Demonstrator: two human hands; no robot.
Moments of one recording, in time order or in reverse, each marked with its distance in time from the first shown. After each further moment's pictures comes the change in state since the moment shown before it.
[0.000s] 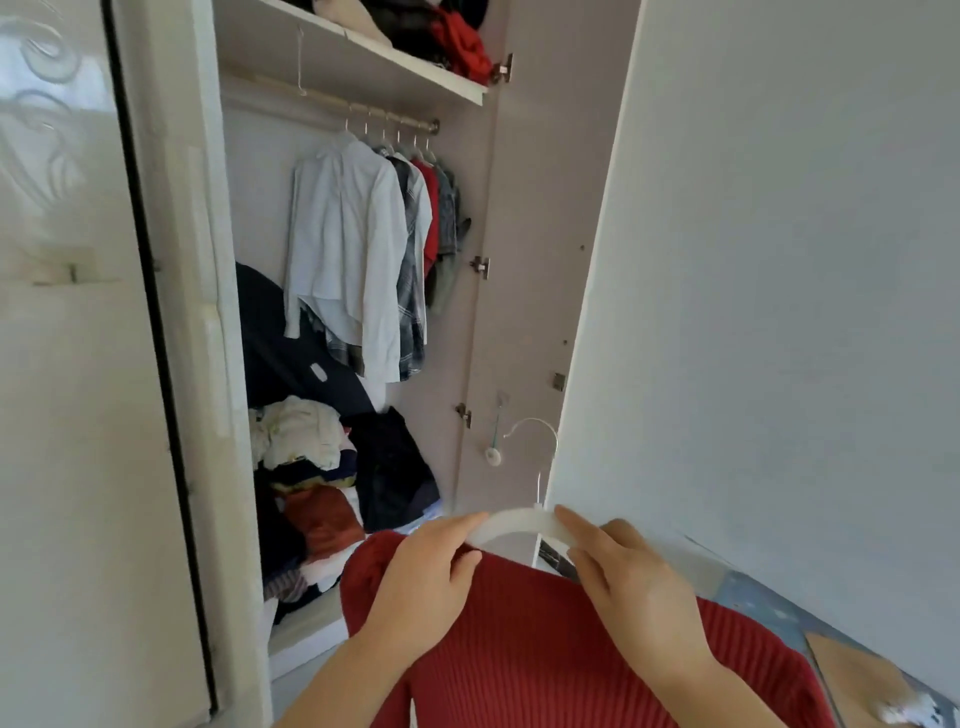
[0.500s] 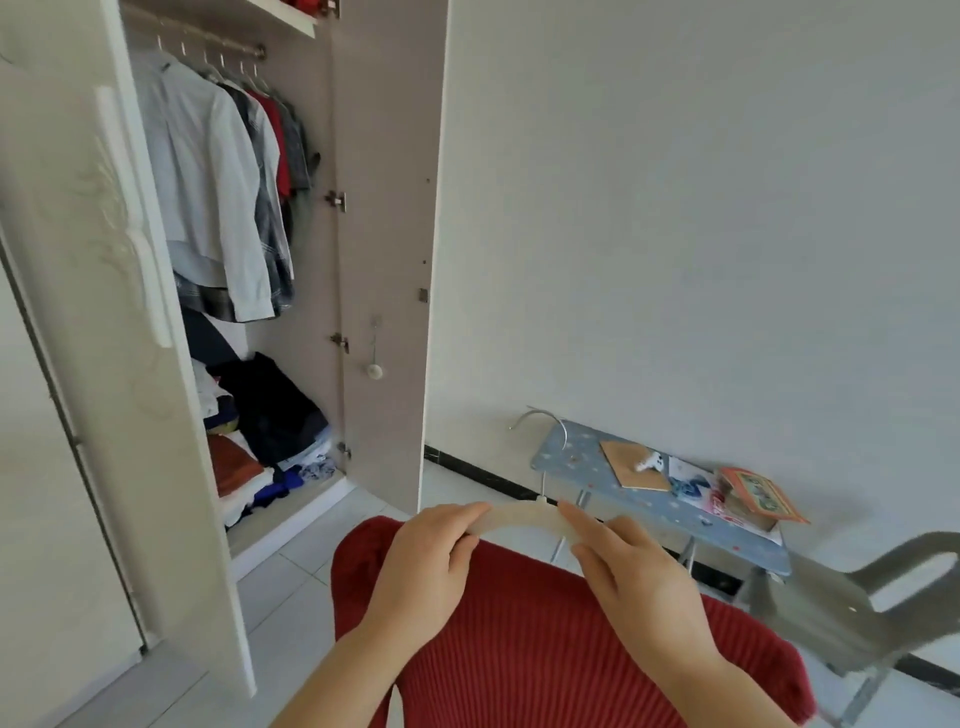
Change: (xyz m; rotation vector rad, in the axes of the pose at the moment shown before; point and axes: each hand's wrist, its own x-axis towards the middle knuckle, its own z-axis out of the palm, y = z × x) left_hand -0.244 0.101 -0.079 -0.213 -0.238 0.232; right_hand -0.292 -0.148 -0.121 -0.156 0.041 0.341
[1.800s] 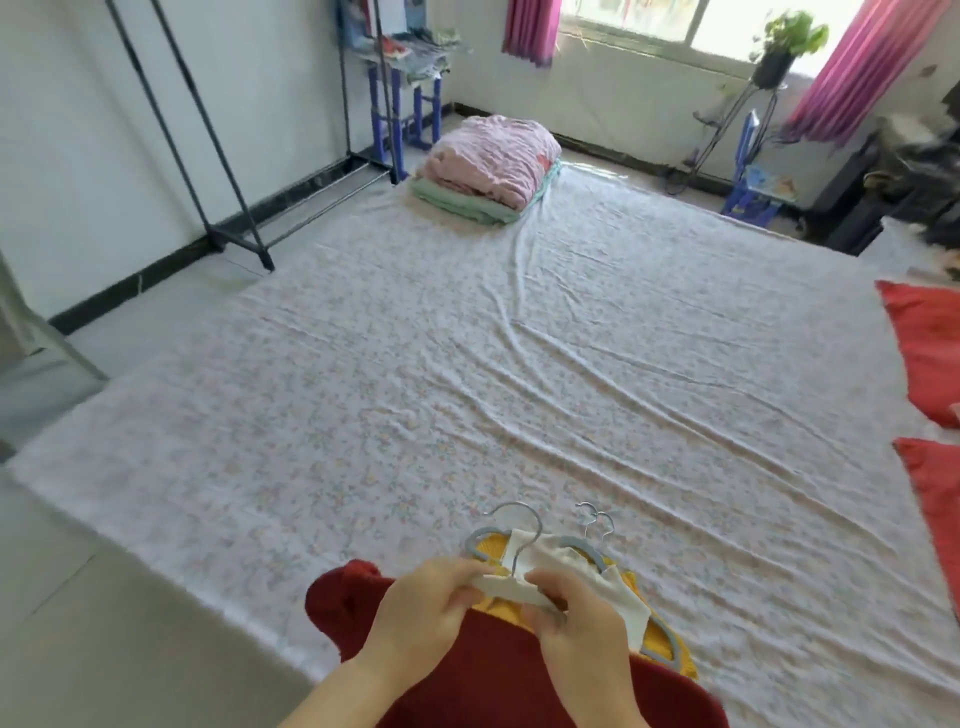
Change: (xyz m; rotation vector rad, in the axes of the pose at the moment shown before) left_hand -0.578 0.485 0.284 -0.481 -1.568 0.804; right_hand -0.797 -0.003 -0.236 0.029 0.824 1.786
